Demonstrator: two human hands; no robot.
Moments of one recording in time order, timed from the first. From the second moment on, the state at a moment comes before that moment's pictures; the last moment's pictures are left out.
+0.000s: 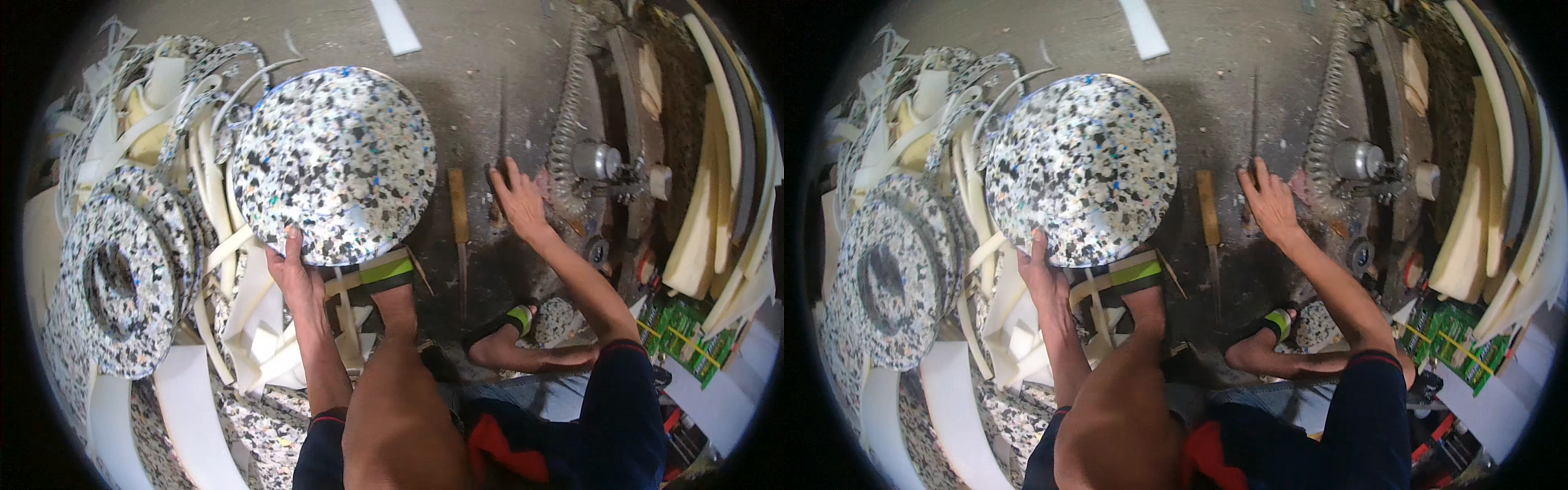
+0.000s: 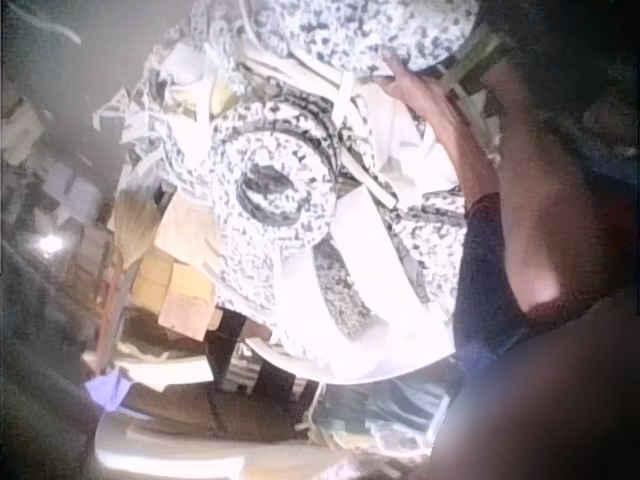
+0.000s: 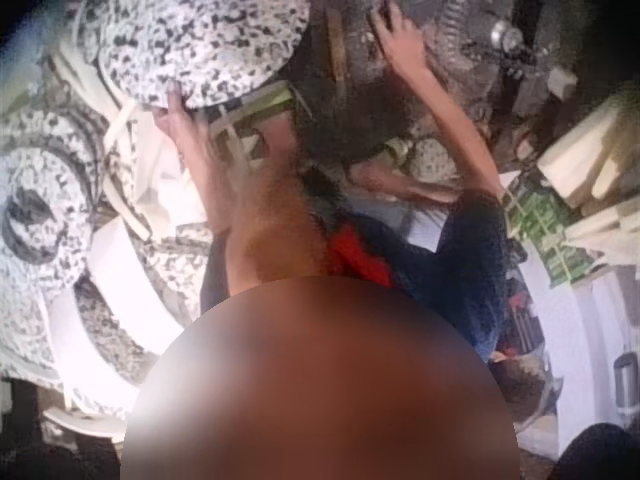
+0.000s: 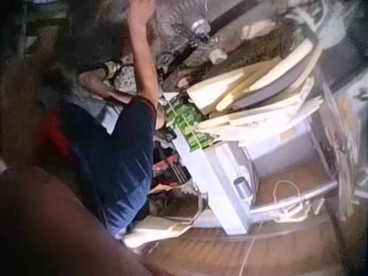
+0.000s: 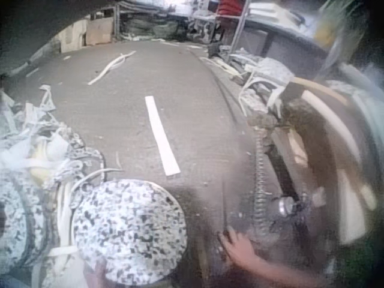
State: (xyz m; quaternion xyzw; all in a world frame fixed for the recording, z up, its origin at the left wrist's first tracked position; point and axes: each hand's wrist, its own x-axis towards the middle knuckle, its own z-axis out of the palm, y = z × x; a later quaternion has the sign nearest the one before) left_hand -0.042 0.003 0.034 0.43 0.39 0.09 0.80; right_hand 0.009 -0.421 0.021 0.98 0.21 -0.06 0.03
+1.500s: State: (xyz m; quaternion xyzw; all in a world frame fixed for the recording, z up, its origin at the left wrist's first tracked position) left_hand 0.047 -0.022 0.016 0.91 0.28 0.05 0.30; right_hand 0.087 -0.294 0.250 0.81 0.16 -0.10 -0.55
